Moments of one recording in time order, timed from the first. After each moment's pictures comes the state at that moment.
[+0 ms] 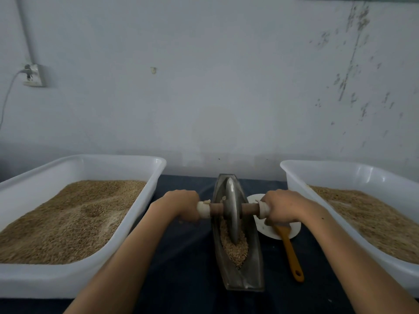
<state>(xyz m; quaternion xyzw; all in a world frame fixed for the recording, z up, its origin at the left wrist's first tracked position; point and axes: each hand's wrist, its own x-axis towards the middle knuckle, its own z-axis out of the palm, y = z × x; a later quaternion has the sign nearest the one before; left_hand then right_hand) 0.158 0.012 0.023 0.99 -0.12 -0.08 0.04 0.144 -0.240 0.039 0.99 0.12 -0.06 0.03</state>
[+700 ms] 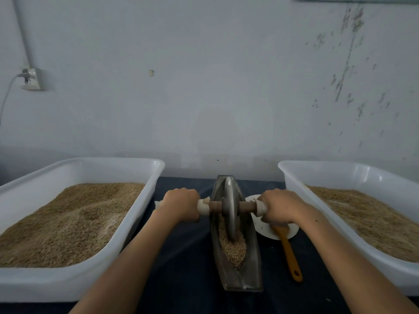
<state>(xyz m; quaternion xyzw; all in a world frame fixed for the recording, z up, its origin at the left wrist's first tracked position) 0.150 0.006 0.021 0.99 -0.12 0.03 0.00 0.146 -0.240 0.032 0.99 0.12 0.00 0.04</state>
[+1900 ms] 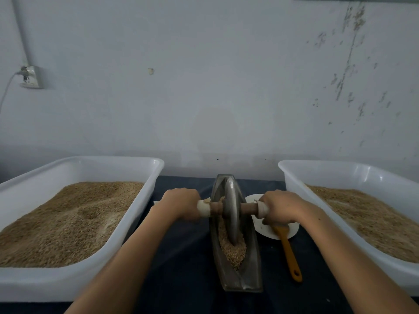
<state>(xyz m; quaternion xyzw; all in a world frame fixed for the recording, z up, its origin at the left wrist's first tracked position) 0.150 0.005 0.026 0.99 -0.12 -0.01 0.01 0.145 -0.240 0.036 0.99 0.11 -0.05 0.03</state>
